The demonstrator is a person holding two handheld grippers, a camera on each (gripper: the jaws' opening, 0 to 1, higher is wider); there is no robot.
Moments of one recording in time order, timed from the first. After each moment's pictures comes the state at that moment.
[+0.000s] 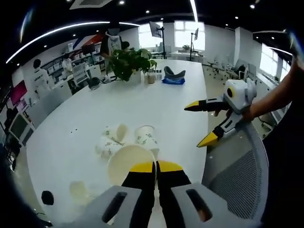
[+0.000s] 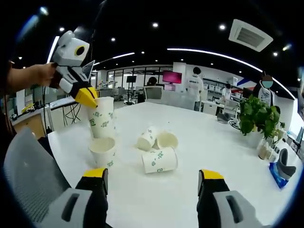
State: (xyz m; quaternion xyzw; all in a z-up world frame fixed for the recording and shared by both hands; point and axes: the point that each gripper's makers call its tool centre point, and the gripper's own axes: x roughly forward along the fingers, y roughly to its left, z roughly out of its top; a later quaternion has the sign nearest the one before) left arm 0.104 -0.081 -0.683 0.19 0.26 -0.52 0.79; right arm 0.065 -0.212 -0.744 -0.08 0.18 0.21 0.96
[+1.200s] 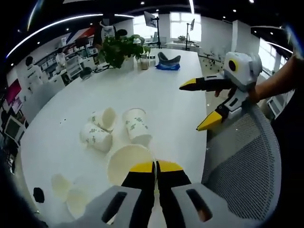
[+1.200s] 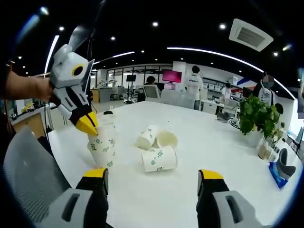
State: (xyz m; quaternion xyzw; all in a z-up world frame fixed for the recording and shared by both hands) left arm 0.095 -0.087 -0.743 0.21 0.30 -0.53 0.77; right arm 0.065 -0.211 -0.744 -0.08 0.18 0.21 0.96
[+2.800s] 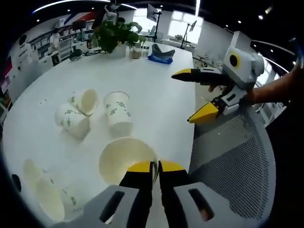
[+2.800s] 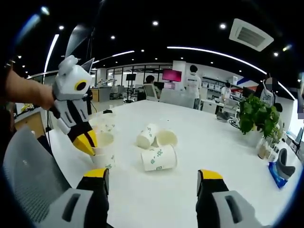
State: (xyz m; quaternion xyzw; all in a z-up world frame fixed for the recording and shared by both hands) left arm 0.073 -0.100 -0.776 0.16 0.37 -0.56 0.73; right arm 0.065 -0.213 -0.746 -0.09 0.19 0.21 0.96
